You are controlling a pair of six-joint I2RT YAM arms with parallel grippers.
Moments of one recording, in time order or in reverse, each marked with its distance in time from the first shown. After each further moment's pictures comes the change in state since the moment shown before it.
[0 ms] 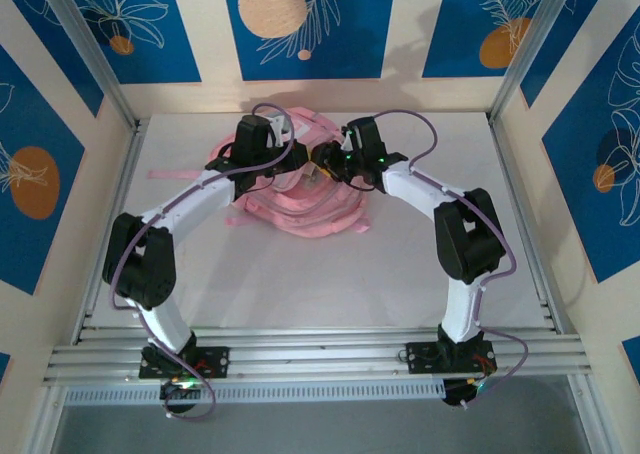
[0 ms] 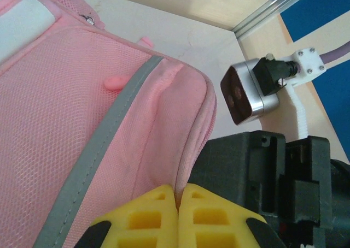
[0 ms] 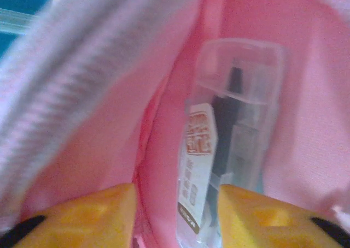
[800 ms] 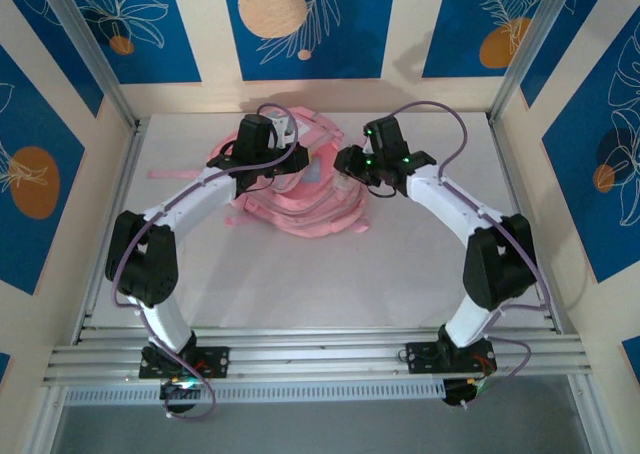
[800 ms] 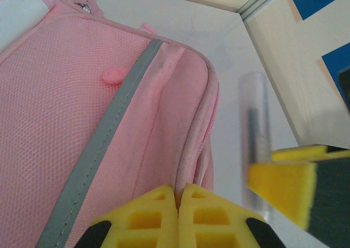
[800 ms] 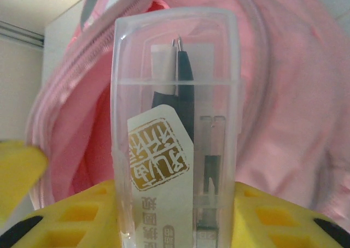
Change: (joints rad) left arm 0.001 0.021 0.032 -0.067 0.014 0.077; right arm -0.030 -0.214 -0.059 -0.283 0.190 -0.222
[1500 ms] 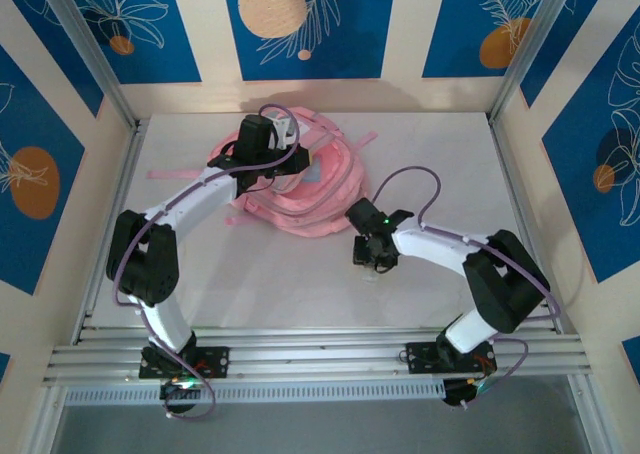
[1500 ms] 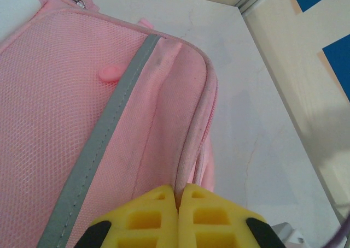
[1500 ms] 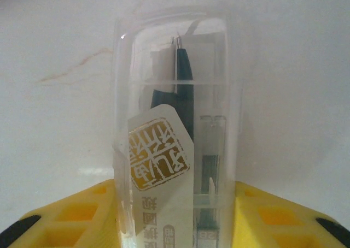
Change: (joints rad) left arm 0.000 0.006 0.003 -0.009 0.012 0.031; right arm 0.234 -0.162 -0.468 -0.285 0.335 -0.022
